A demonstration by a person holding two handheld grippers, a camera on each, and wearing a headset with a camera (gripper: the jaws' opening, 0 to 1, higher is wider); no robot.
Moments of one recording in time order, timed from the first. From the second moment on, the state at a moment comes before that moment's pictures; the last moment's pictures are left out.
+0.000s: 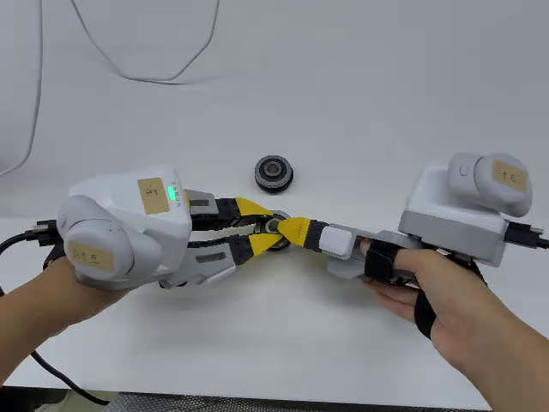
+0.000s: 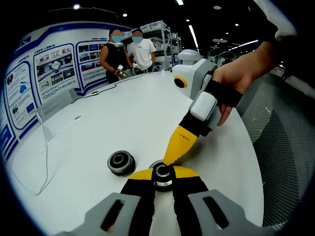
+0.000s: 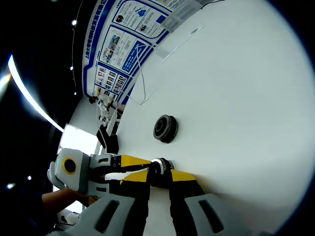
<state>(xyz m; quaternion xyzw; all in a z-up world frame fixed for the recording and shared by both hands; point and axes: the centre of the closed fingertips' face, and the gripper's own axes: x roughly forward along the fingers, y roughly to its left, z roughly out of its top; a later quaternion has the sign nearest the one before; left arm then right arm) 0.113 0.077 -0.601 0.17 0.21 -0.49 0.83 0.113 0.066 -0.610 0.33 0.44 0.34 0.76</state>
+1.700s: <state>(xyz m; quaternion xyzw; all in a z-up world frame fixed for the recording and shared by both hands) 0.113 0.076 -0.600 0.17 0.21 -0.49 0.83 0.112 0.064 -0.611 0.33 0.43 0.34 0.77</state>
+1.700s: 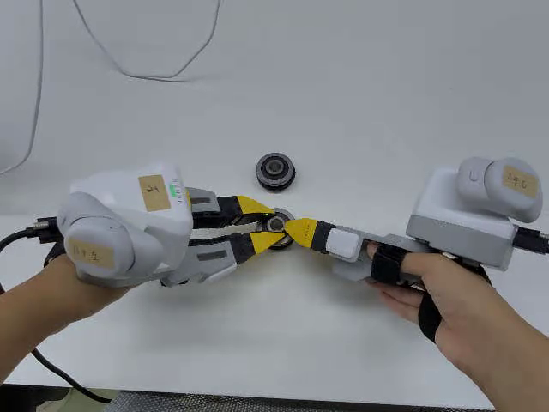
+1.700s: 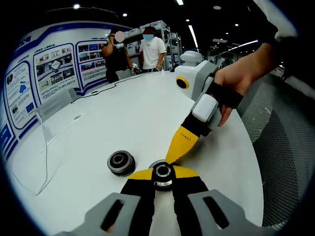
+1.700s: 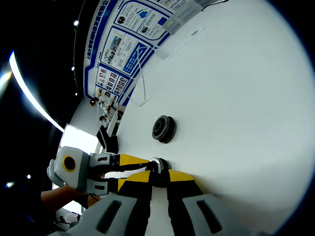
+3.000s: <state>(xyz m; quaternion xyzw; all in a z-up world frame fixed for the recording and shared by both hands) 0.112 0.076 -0.599 0.17 0.21 -0.49 0.83 0.108 0.064 -0.610 0.35 0.43 0.34 0.76</state>
